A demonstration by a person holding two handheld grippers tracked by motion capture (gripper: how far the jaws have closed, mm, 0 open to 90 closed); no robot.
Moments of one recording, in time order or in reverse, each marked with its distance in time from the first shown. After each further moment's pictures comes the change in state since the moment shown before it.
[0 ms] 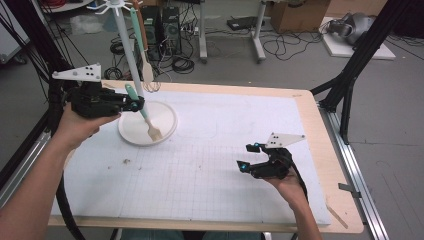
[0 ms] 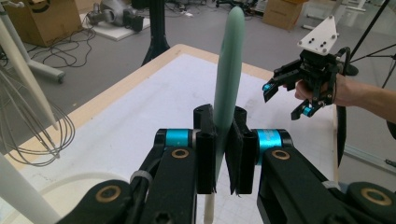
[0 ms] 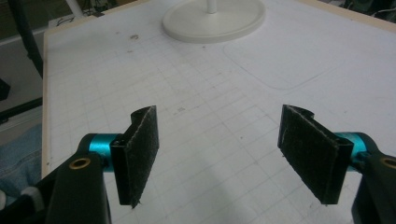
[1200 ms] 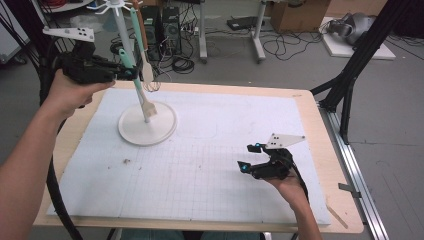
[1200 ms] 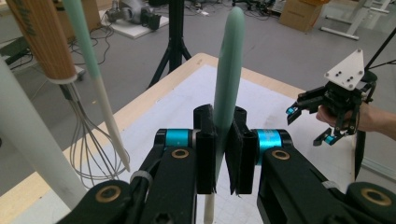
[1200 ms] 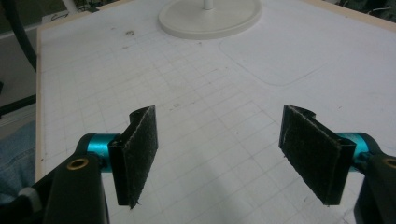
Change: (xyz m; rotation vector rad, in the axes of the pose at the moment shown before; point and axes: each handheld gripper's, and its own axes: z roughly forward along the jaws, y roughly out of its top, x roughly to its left) left arm 0.034 0.059 -0.011 0.019 0.062 -0.030; right arm 0.000 -0.002 -0.001 0.007 -0.021 -0.010
